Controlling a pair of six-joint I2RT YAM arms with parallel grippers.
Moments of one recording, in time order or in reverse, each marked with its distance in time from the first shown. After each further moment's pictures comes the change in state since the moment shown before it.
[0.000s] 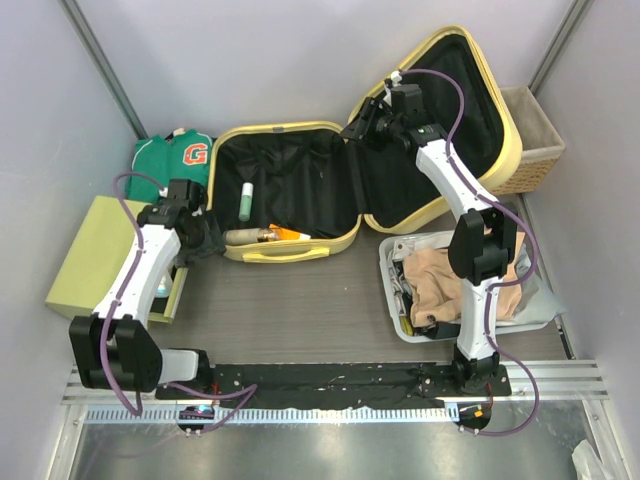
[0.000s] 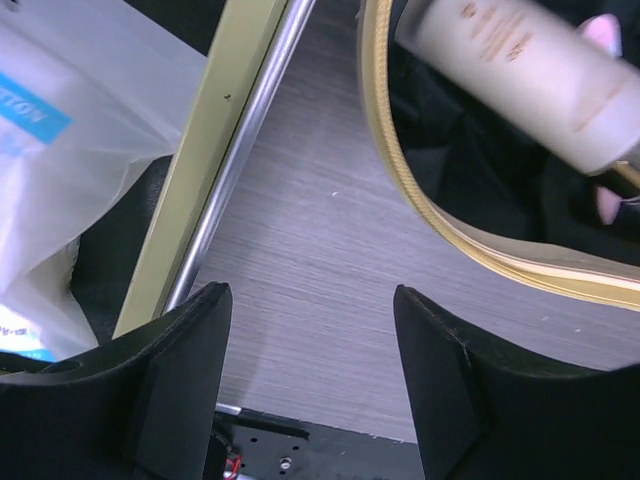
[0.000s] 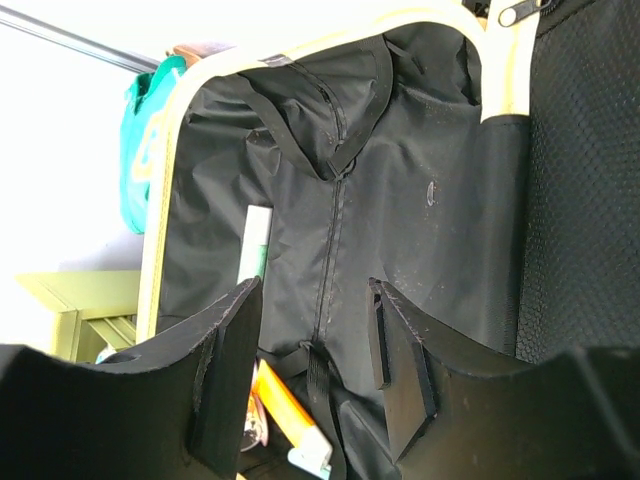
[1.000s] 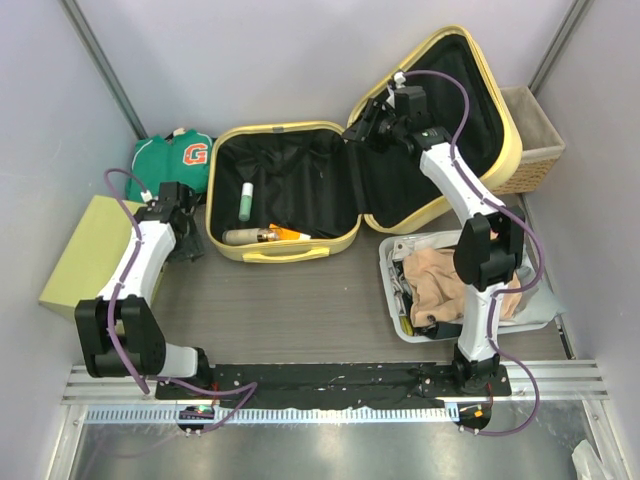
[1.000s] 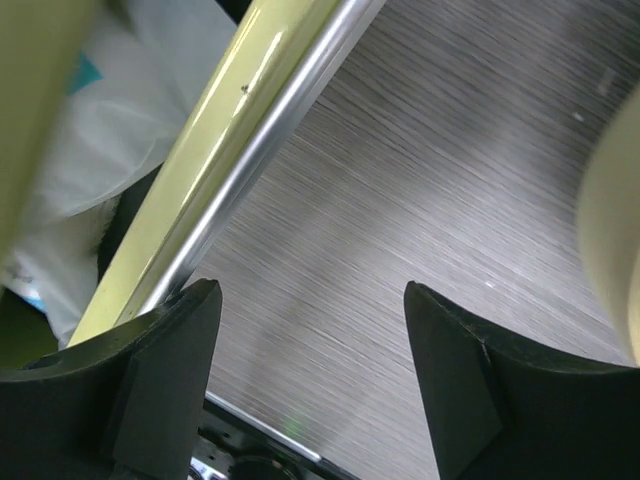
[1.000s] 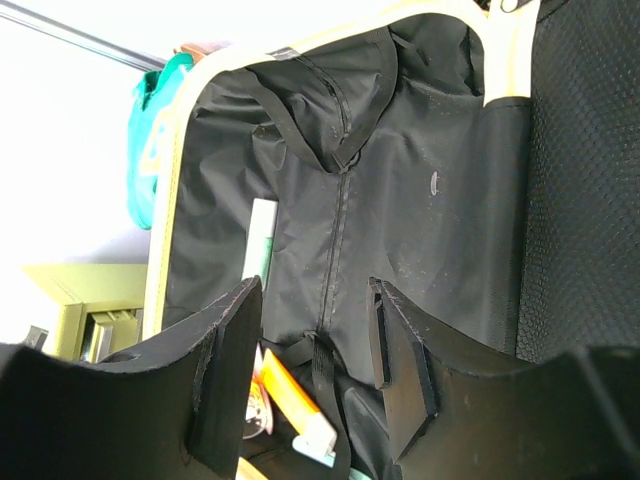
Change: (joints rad) left arm 0.098 0.087 -0.052 0.061 -0.263 0.078; right arm 0.000 -0.065 -0.084 0.029 0.003 0.006
